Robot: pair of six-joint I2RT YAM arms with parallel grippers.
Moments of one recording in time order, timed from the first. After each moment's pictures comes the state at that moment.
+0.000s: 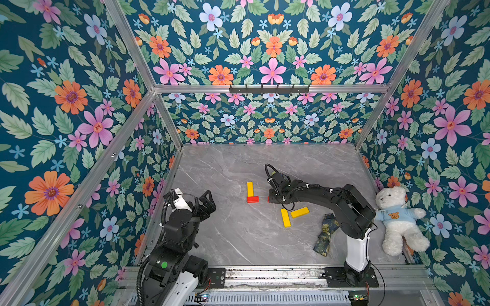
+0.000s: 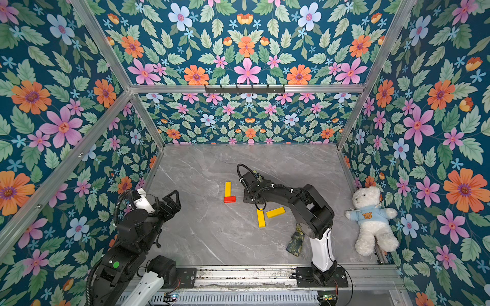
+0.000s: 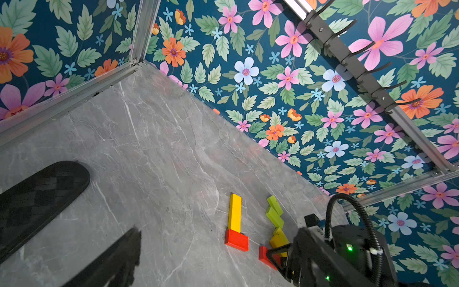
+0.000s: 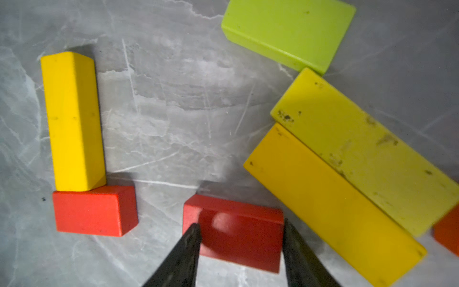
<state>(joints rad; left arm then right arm) -0.40 0.36 0.67 -0.61 -0.33 -0.72 0.72 1.97 1.29 -0.43 0.10 0.72</state>
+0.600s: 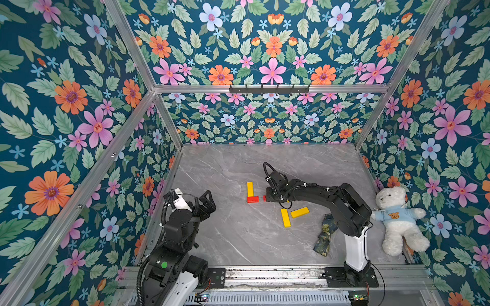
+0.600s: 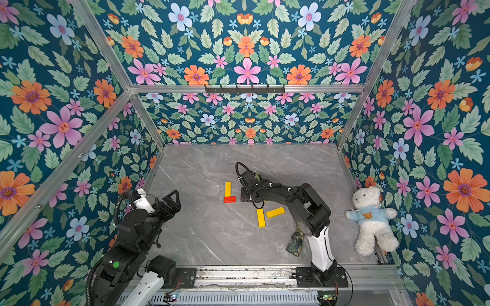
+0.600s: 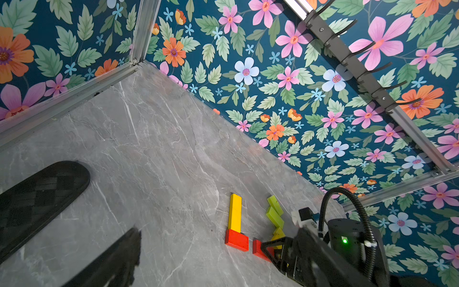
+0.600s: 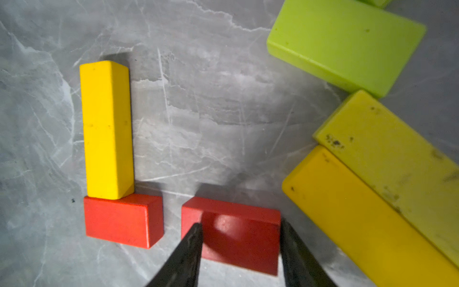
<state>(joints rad) -0.40 0.36 0.67 -0.61 -0.33 -0.72 0.73 2.01 1.33 -0.39 0.05 0.70</state>
